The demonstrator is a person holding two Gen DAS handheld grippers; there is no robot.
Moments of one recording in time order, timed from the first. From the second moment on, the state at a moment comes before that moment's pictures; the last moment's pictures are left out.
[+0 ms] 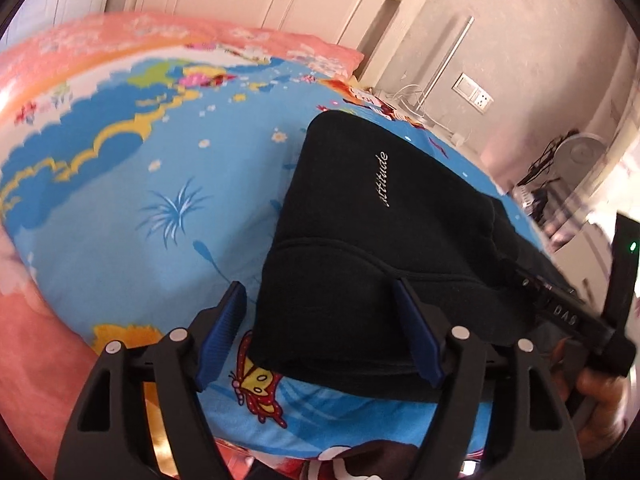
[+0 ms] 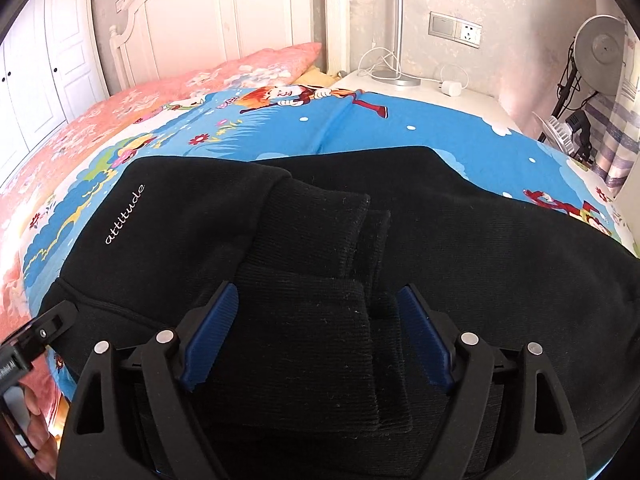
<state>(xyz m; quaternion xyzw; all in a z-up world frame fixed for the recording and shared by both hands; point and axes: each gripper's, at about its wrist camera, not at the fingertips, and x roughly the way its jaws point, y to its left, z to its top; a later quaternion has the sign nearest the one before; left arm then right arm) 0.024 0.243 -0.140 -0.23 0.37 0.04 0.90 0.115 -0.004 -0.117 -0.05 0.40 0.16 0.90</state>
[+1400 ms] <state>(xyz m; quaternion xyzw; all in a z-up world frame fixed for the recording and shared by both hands) 0.079 0.277 -0.075 -0.19 0.32 -0.02 0.93 0.184 0.058 -0.118 -0.12 0.40 0.19 0.89</state>
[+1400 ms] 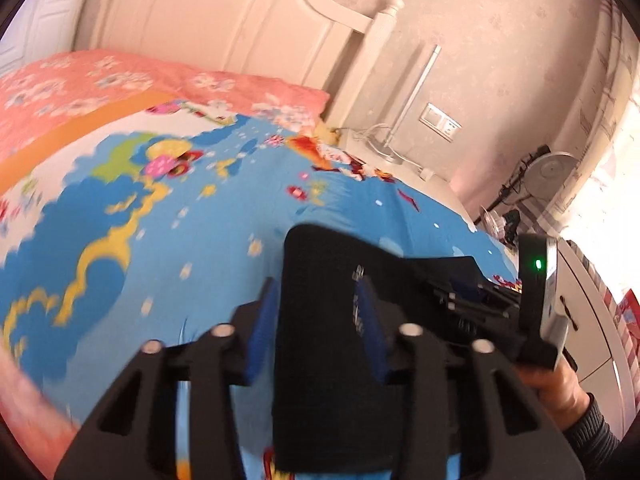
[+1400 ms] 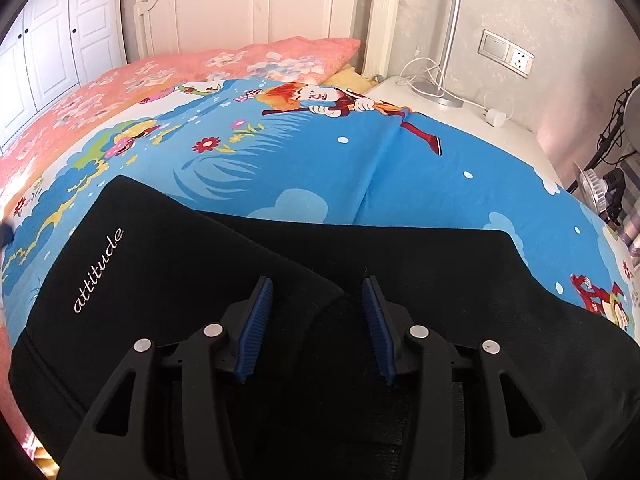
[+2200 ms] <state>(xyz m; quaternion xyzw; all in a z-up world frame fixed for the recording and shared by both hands) 0.074 0.321 -0.131 -0.32 0.35 -0.06 0.88 0.192 0.046 -0.123 -0.09 0.41 0.18 0.89</state>
